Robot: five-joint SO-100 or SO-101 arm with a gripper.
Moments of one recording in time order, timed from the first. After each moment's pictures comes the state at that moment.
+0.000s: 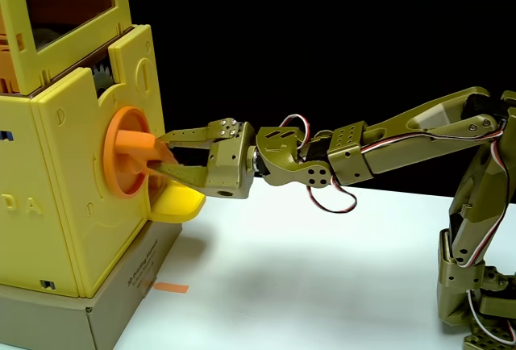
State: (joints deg) arm 7.6 107.0 129.7 -20.9 61.4
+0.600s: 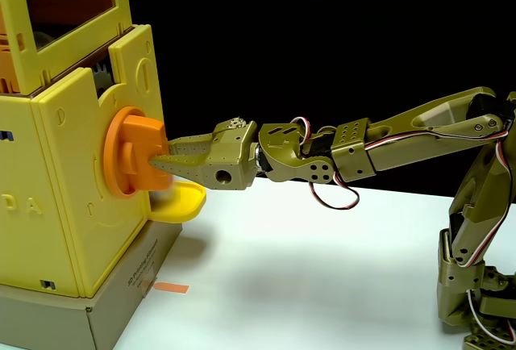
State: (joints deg) arm 7.7 108.8 129.7 -19.0 93.5
